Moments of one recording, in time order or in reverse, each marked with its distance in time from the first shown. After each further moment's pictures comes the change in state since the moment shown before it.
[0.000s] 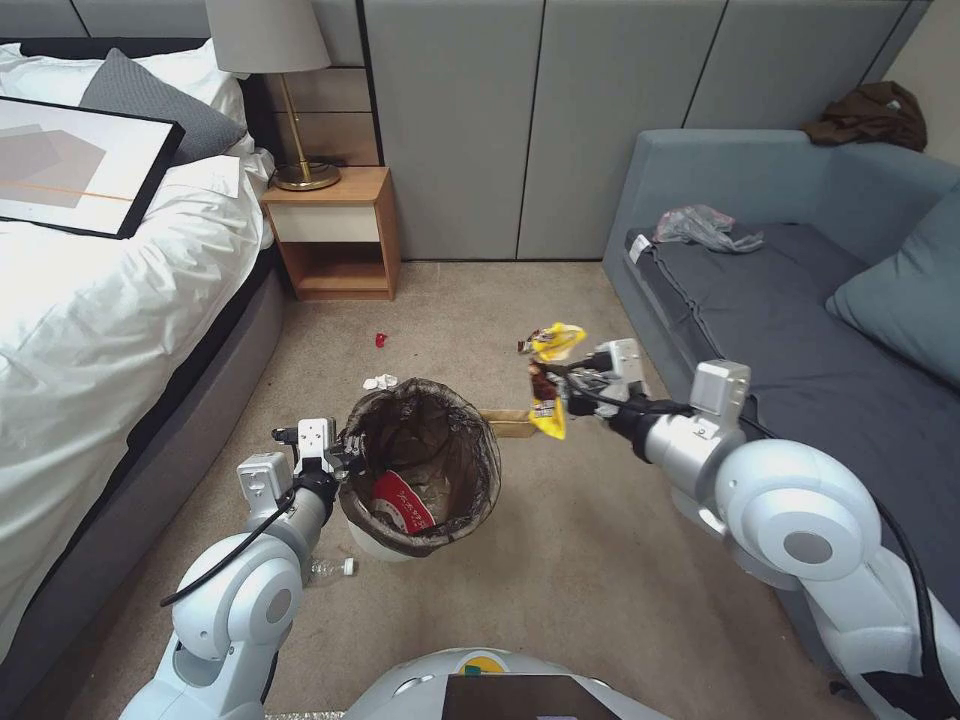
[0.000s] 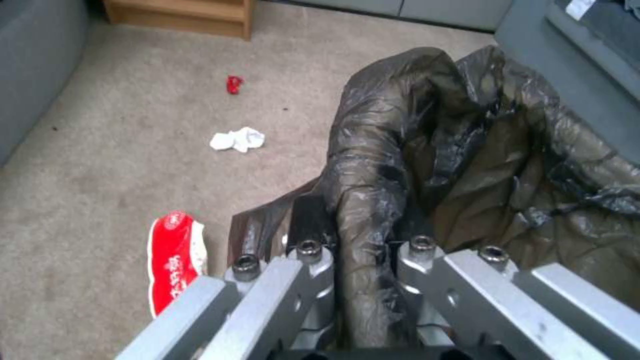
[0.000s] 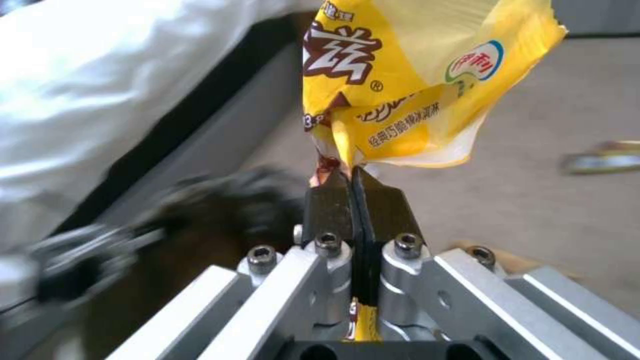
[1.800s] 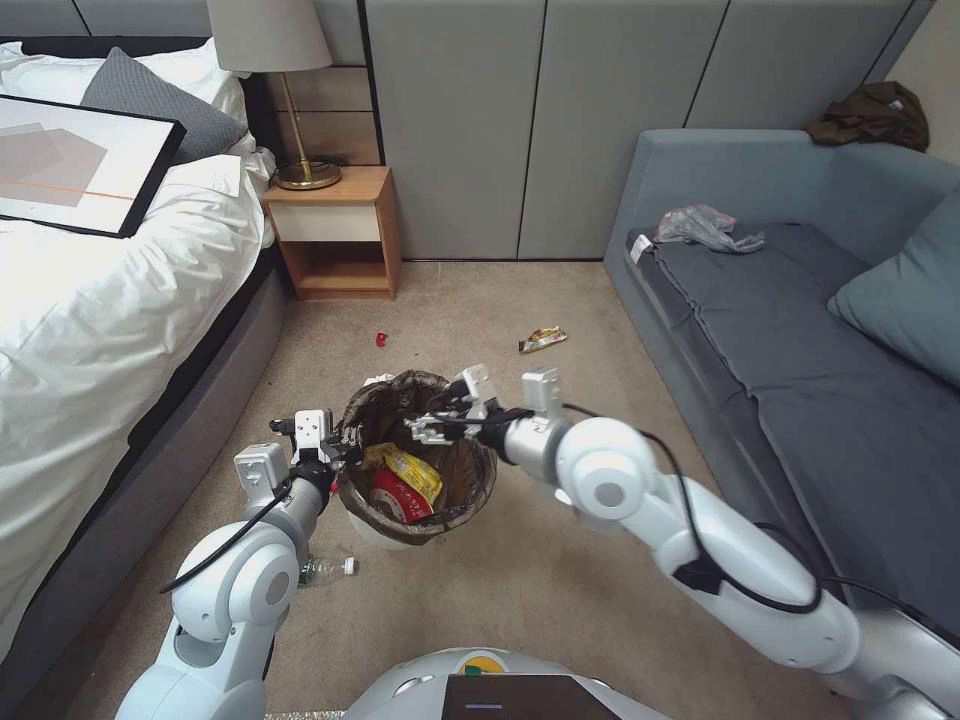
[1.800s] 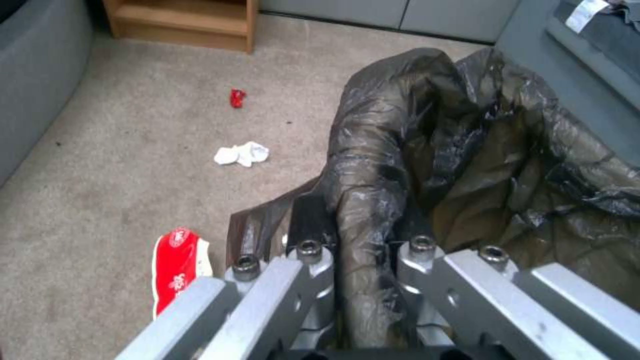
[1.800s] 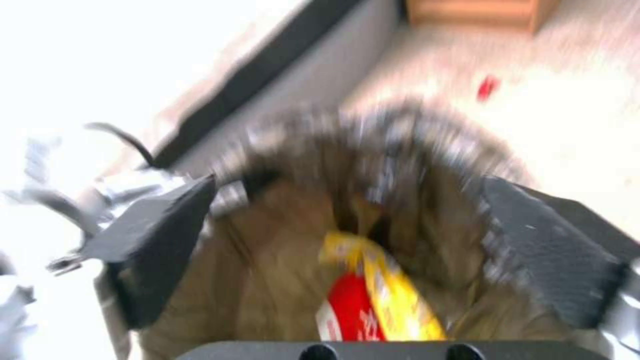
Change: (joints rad) left arm -0.038 -0.005 -0.035 0.028 0.014 0.000 0.052; right arm 0.295 0.169 -0.509 -0.295 -0.105 0.080 -0.056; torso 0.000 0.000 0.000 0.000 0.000
